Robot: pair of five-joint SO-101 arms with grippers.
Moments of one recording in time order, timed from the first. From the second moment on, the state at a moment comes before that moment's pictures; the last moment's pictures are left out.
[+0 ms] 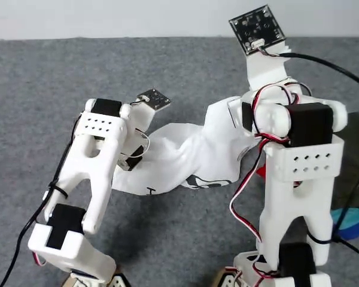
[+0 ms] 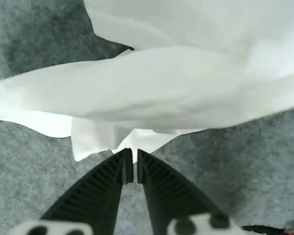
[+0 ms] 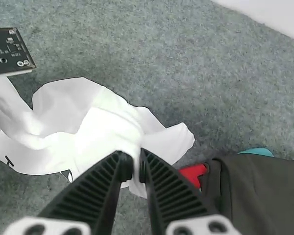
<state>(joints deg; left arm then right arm) 7.5 6.8 7.7 91.5 -22.9 -9.8 -13.5 -28.1 100.4 15.0</state>
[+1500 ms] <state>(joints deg) 1.8 17.5 6.2 83.1 -20.6 -9.9 -13.5 -28.1 100.4 15.0</state>
